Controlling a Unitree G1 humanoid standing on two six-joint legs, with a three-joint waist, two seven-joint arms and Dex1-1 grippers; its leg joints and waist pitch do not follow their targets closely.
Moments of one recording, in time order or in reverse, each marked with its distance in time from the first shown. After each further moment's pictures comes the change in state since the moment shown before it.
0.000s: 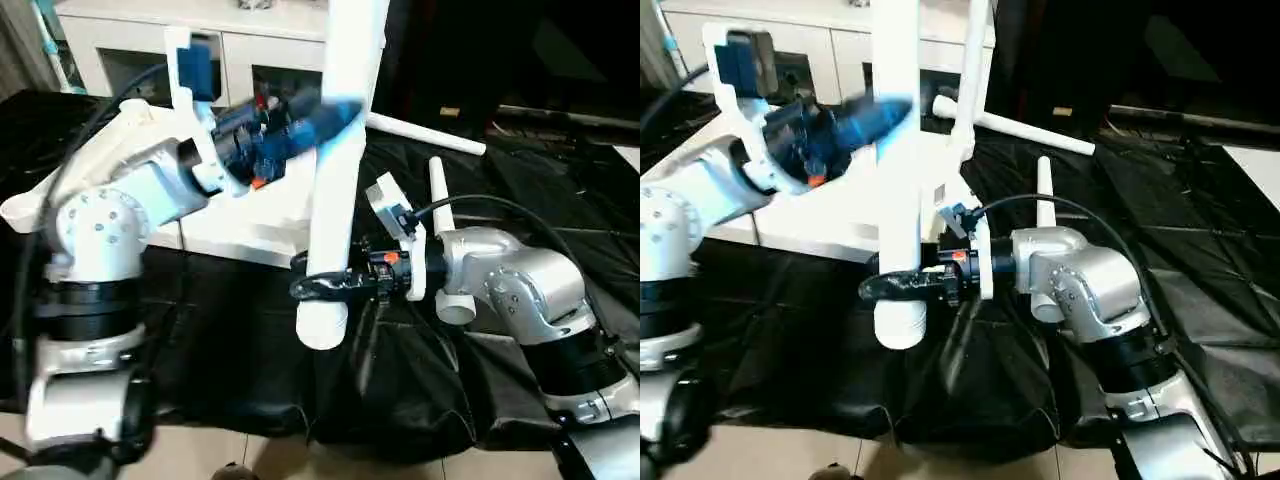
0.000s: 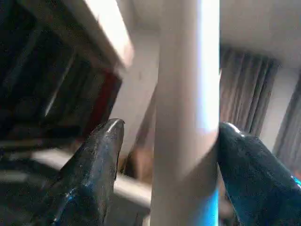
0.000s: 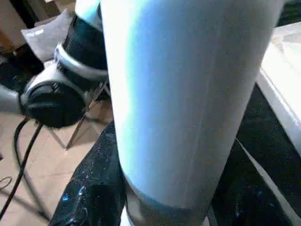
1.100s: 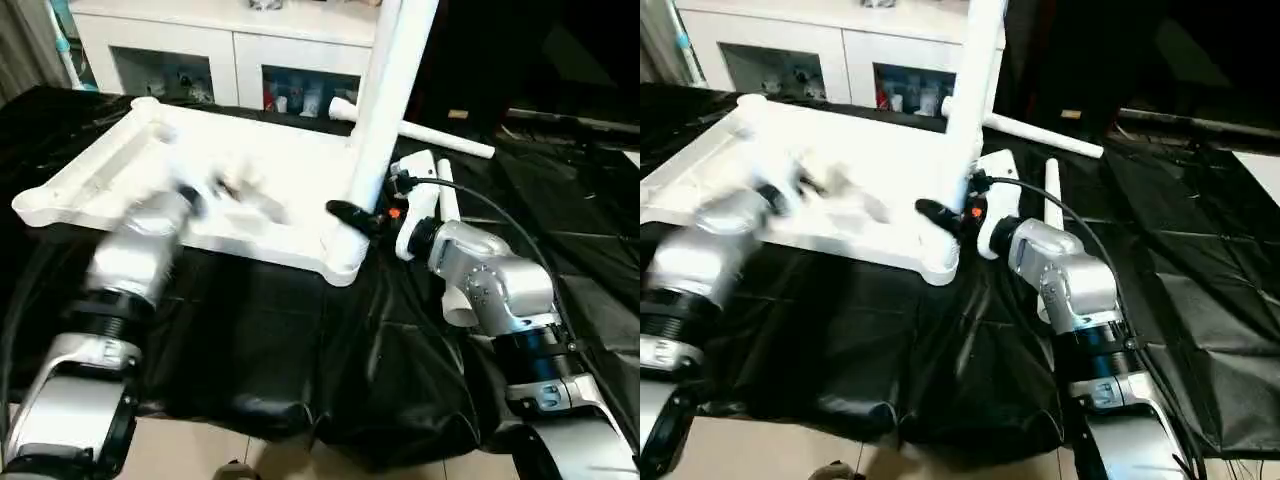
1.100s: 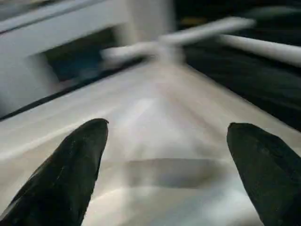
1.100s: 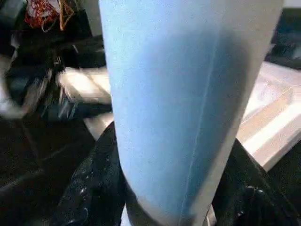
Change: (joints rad) left arm 0.042 0.180 -0.472 0.589 0.913 -0.807 0.159; right arm -0.008 0.143 -0.150 0.274 -0.247 -0.291 -0.534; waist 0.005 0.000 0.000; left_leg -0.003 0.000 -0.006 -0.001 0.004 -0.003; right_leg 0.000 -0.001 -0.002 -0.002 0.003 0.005
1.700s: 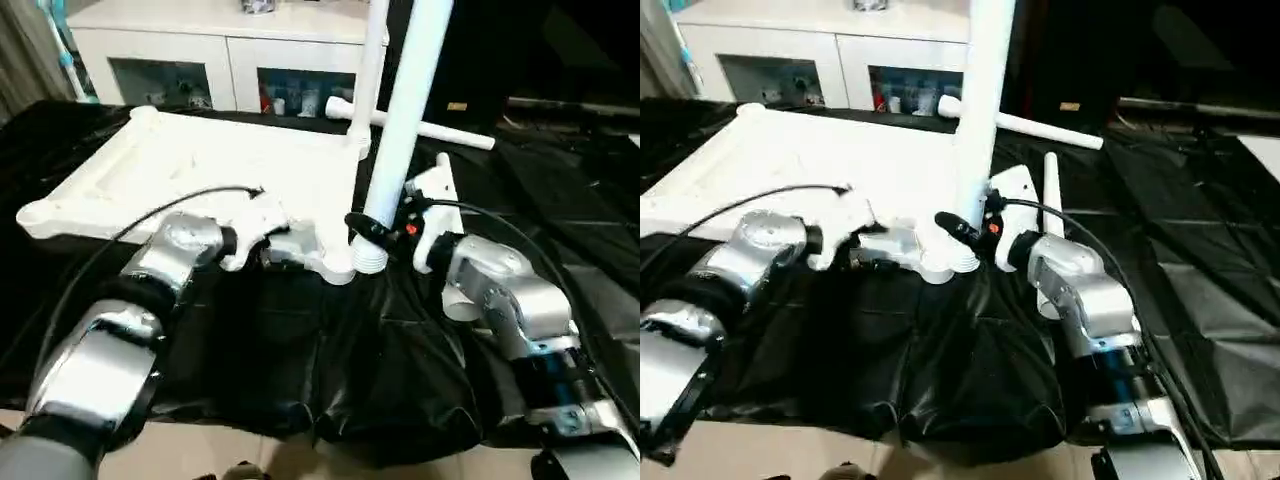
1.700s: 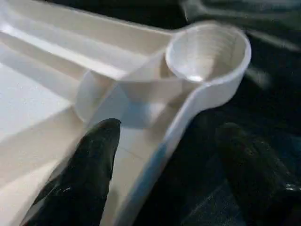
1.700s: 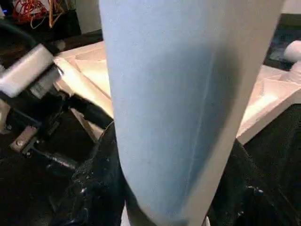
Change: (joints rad) left arm -0.193 -0.067 -0.147 0.505 0.196 -0.210 -0.294; right arm 0.121 -0.053 0.006 -0.118 -0.037 -0.027 0.000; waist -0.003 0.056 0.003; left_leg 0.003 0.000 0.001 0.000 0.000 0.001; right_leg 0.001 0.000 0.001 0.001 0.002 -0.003
